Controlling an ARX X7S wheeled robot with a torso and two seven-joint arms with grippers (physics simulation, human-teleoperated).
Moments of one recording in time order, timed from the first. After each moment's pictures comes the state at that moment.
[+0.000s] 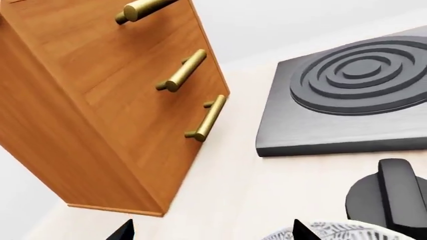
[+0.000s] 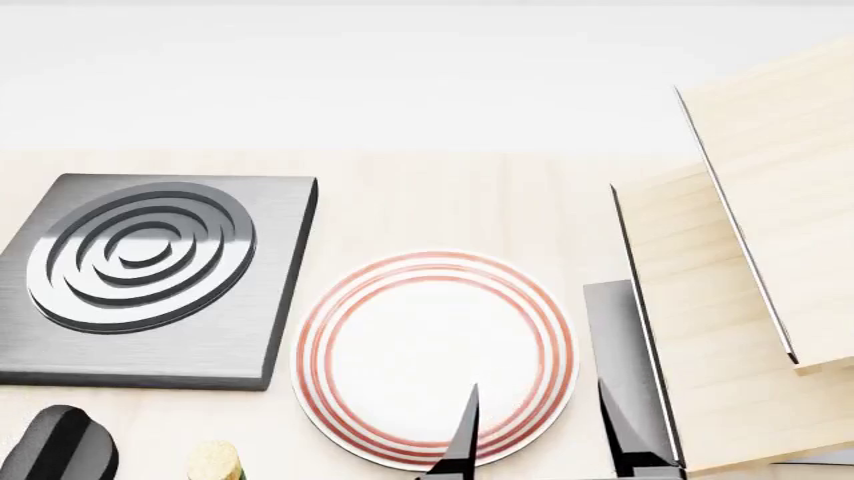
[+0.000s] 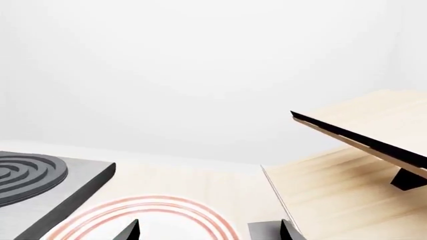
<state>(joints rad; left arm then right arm) 0.20 -0.58 -0.36 0.68 -0.35 -0.88 -0.28 0.11 0.27 -0.36 -0.20 0.13 0.05 0.37</state>
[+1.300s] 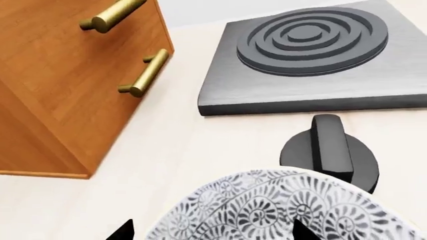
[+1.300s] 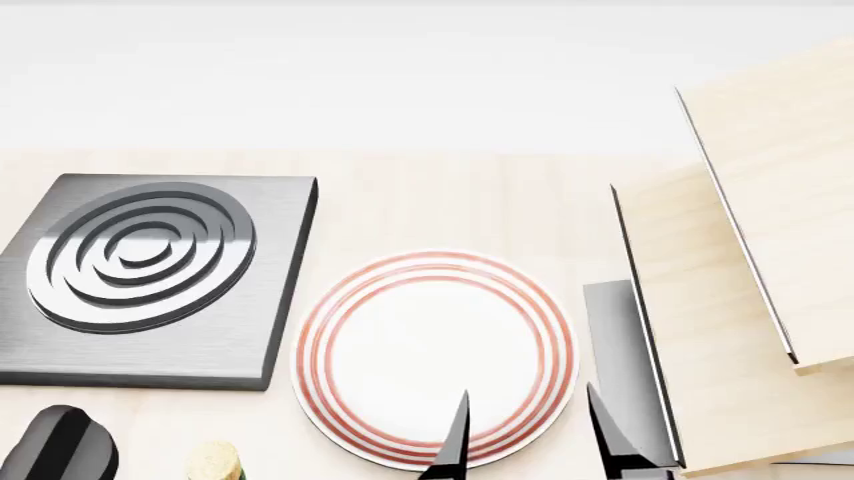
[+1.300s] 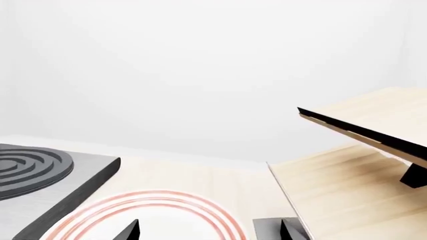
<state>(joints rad) 0.22 -0.56 -0.40 0.58 -0.50 -0.87 -0.14 0.12 0.28 -0.40 -0.18 0.13 0.05 0.39</state>
